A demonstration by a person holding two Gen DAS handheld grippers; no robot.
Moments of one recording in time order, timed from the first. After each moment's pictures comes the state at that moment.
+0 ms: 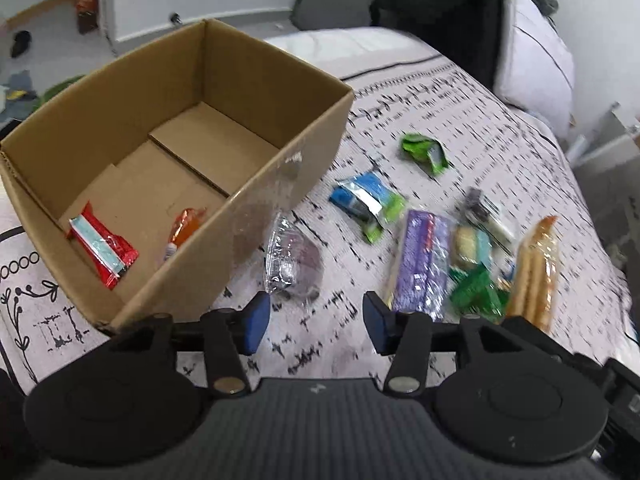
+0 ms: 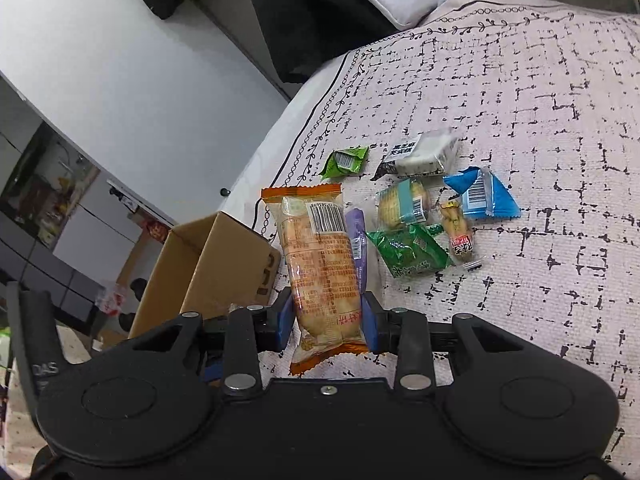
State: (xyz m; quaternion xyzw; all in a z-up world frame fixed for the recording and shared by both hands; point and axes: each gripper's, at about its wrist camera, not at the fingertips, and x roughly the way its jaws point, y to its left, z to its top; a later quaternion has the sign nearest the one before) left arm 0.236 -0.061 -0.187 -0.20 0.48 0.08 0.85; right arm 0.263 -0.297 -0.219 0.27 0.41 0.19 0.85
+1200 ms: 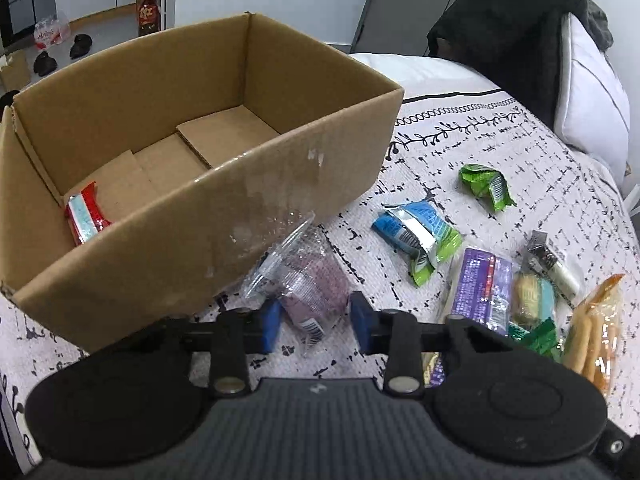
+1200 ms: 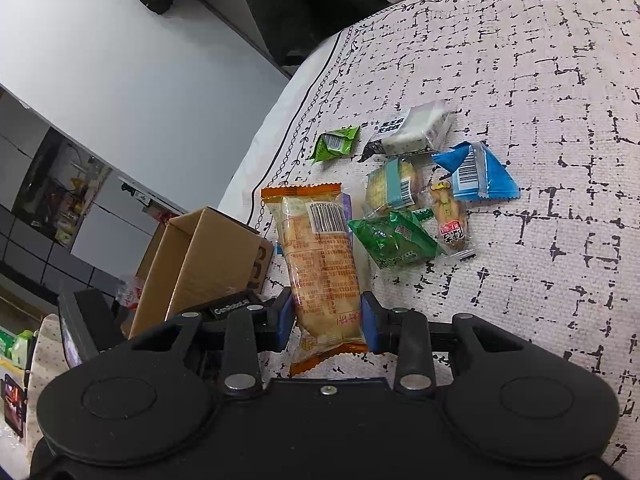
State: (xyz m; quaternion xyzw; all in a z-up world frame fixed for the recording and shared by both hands) left arm 0.256 -0.071 -0.225 -0.21 0.43 0.18 0.86; right arm 0.275 -0.312 -0.239 0.29 0.43 0.21 0.83
